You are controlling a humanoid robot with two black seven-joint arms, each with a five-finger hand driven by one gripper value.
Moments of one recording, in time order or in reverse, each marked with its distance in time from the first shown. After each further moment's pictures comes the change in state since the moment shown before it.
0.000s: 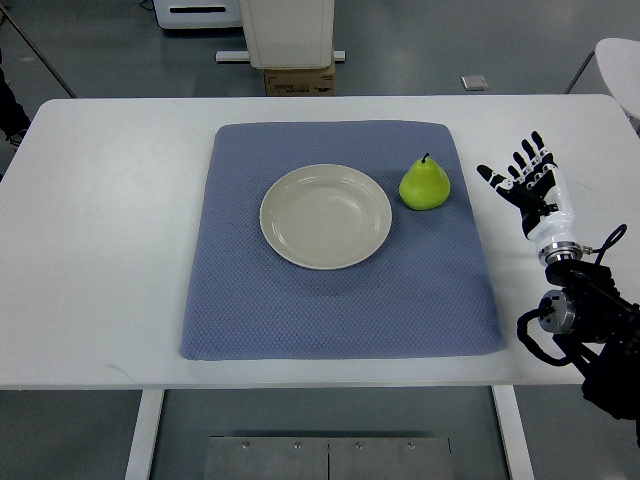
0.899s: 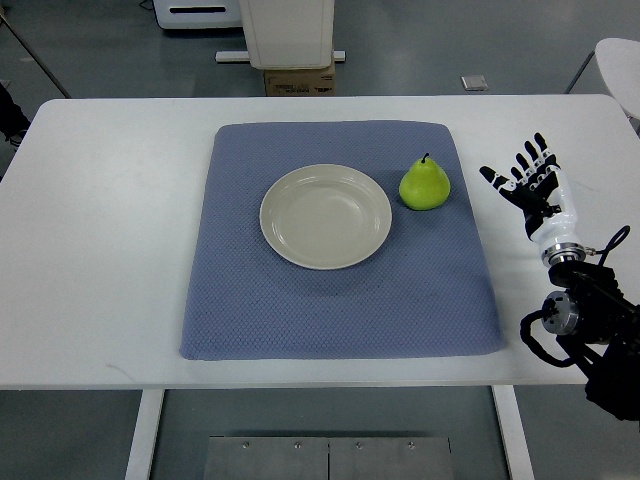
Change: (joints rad) left arm 0.002 0.000 0.000 0.000 0.000 0.000 -0.001; right arm -0.001 -0.010 0.001 -0.001 0.000 0.003 0.000
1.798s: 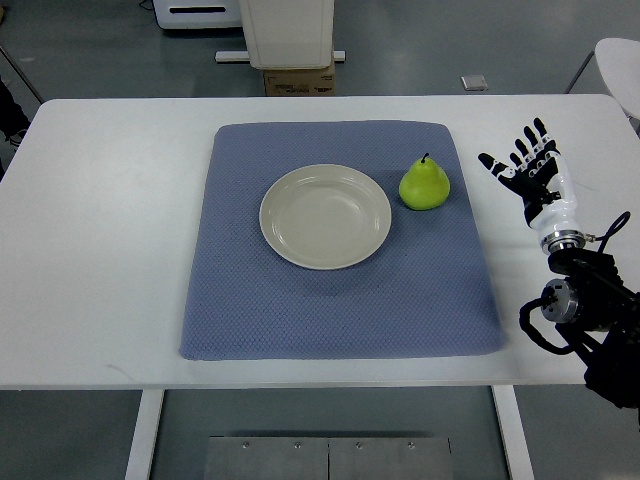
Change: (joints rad) left arm 0.000 0.000 0.000 0.000 0.000 0.000 0.000; right arm 0.039 0.002 -0.008 -0.002 0.000 0.001 0.000
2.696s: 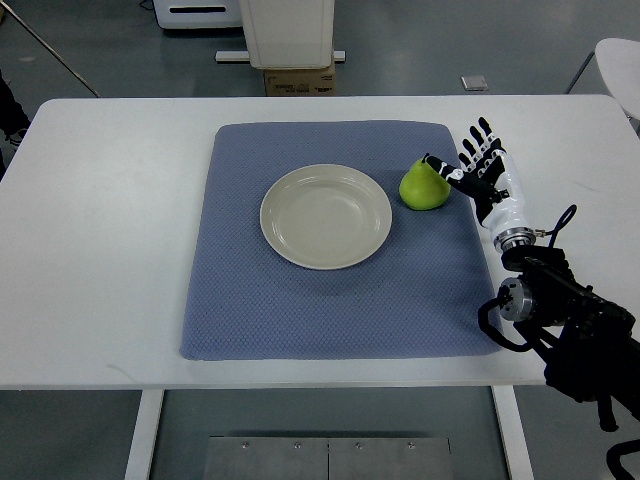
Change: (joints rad) left arm 0.000 0.000 0.000 0.000 0.000 0.000 0.000; right arm 0.058 0.122 -0.085 -0.061 -0.009 -0.002 0.000
